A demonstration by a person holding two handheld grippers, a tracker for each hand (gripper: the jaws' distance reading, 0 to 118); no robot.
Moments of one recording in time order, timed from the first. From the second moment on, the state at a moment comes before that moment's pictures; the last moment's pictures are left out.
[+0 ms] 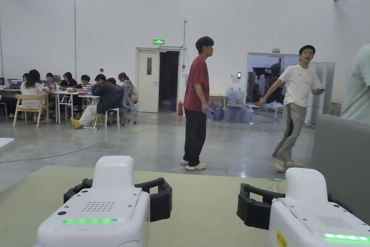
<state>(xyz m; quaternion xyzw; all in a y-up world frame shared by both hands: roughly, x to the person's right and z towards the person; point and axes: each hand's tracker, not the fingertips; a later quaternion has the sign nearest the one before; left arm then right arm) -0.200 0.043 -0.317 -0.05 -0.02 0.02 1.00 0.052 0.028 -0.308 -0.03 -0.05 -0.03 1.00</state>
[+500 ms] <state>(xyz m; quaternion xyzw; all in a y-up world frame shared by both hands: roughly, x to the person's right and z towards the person) -0.199 0.043 -0.317 -0.05 -0.02 0.02 1.00 0.053 0.030 -0.307 -0.03 -0.06 -0.03 1.00</state>
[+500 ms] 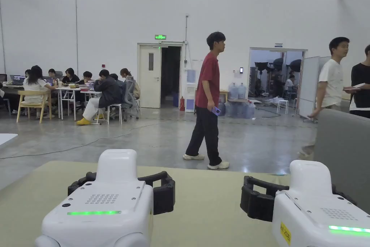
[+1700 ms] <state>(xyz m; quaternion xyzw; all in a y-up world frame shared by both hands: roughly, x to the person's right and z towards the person) -0.383 0.030 -0.241 -0.07 0.18 0.04 0.98 -0.169 -0.002 -0.325 -0.10 0.28 -0.05 0.95</state>
